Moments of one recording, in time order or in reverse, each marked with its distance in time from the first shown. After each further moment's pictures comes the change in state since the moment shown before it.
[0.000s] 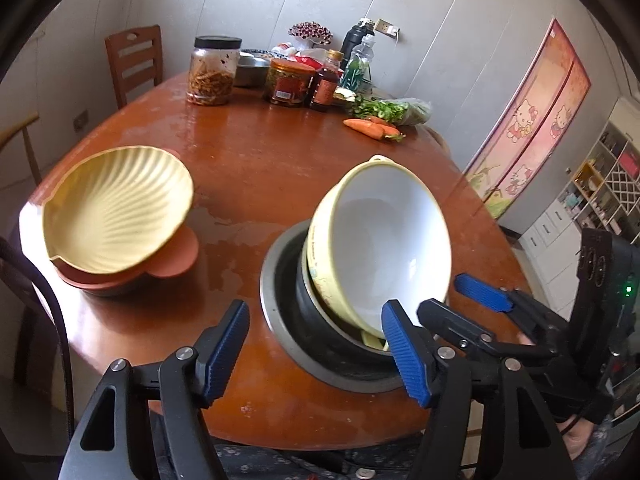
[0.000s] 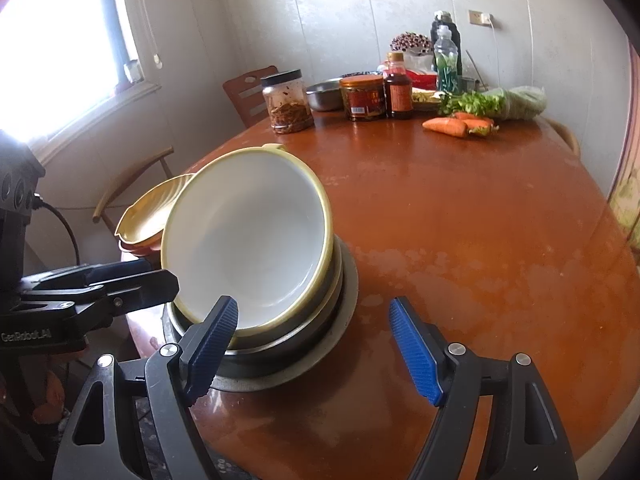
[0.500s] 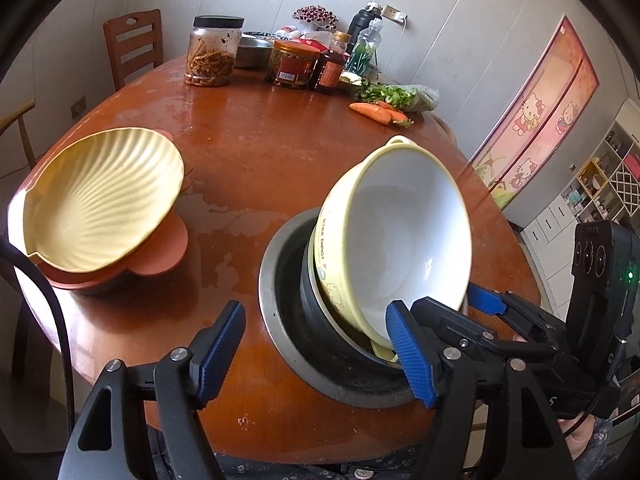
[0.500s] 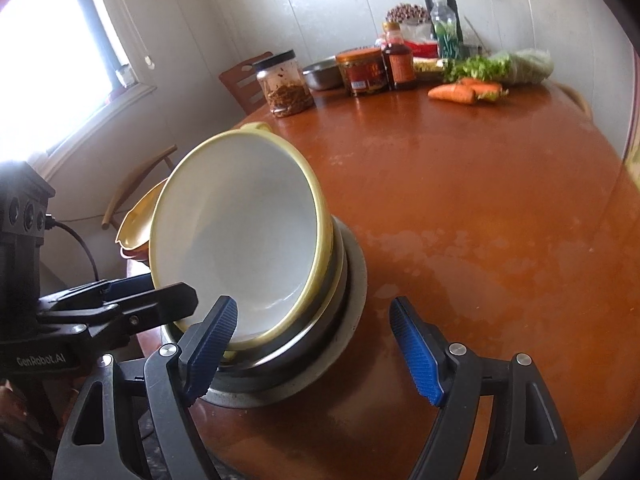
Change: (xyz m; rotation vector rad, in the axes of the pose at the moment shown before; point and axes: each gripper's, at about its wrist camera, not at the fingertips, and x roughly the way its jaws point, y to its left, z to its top) left arm 0.023 0.003 0.001 -0.015 0.054 0.006; right arm 0.024 -0.012 0.004 0.091 0.081 0.071
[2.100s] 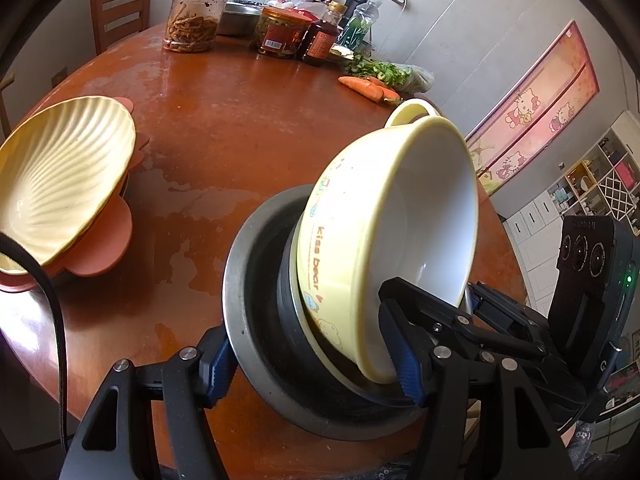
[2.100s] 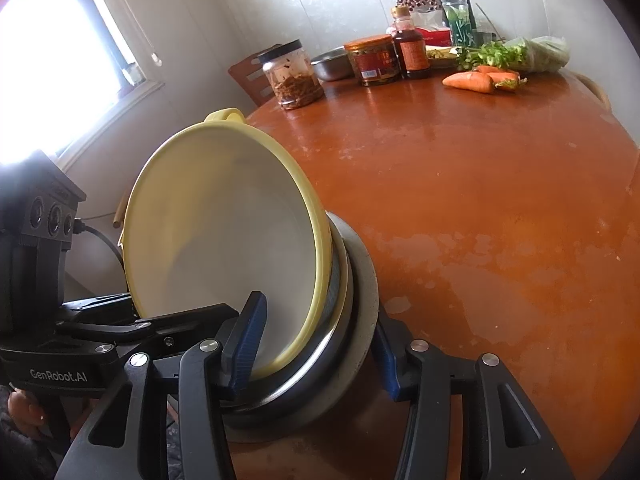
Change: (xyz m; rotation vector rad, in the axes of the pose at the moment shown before) left arm 0.032 -0.003 0.011 -0.042 0.097 -0.083; right arm 0.016 -0.007 0.008 -0.008 0.021 0.062
